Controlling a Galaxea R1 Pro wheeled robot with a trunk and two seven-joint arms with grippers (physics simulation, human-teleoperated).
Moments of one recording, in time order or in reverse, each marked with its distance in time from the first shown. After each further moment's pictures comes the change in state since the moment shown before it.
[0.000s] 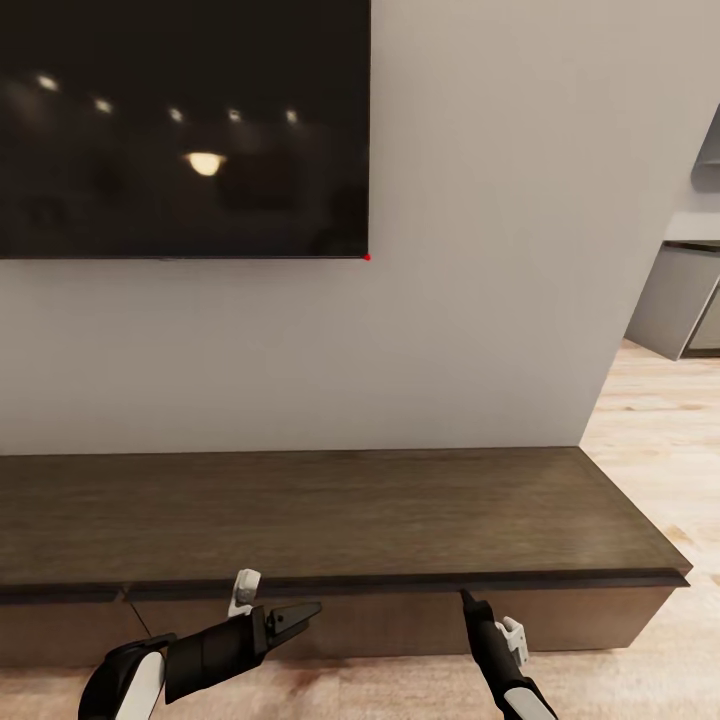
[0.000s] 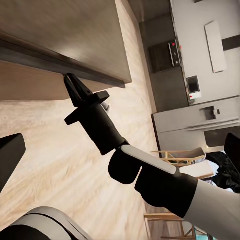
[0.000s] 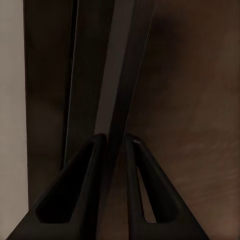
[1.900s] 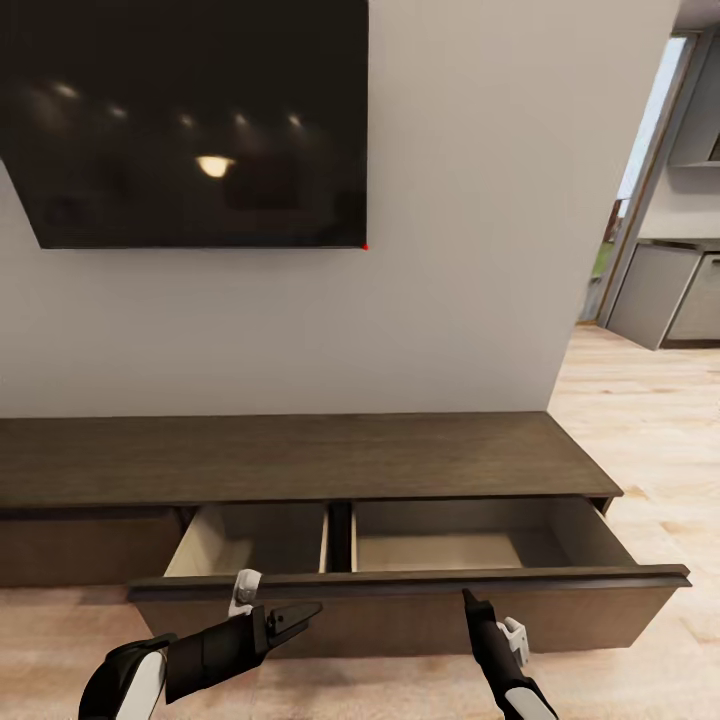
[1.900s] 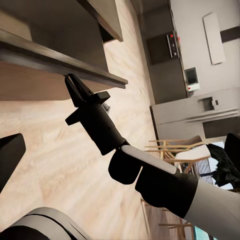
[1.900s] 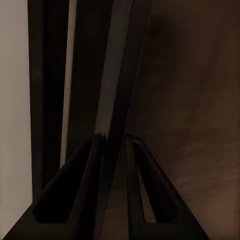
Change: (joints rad) left arm 0.000 0.000 -0.001 0.000 0.000 -0.003 0.000; right arm -0.001 0.000 -0.009 -0.001 -0.011 0.000 -0.002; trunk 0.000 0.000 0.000
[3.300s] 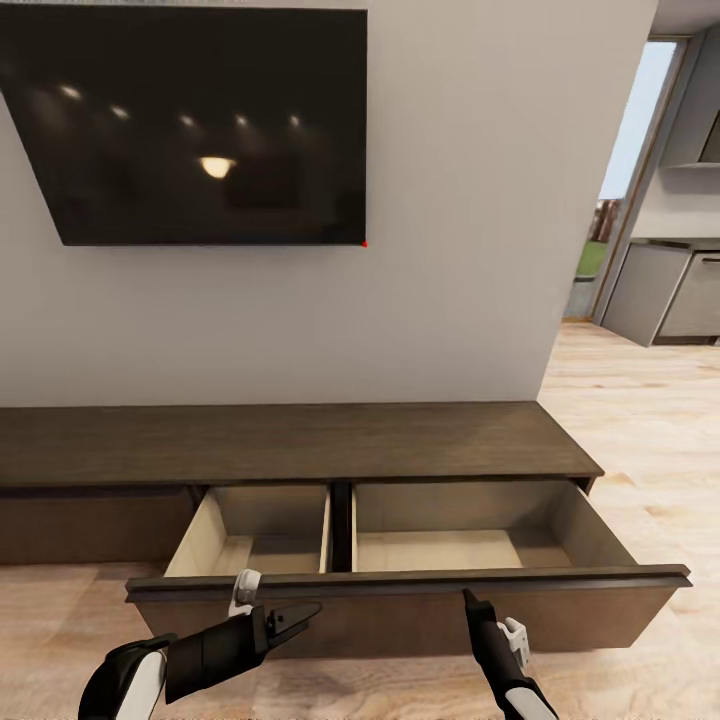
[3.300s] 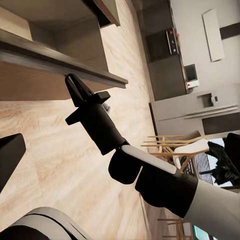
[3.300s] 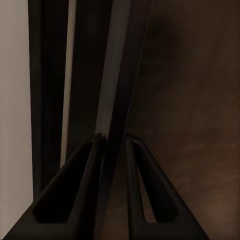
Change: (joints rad) left arm 0.000 0.000 0.000 0.000 0.000 0.001 0.000; right arm 0.000 -0.001 -0.001 0.000 -0.002 0.001 0.000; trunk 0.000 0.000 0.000
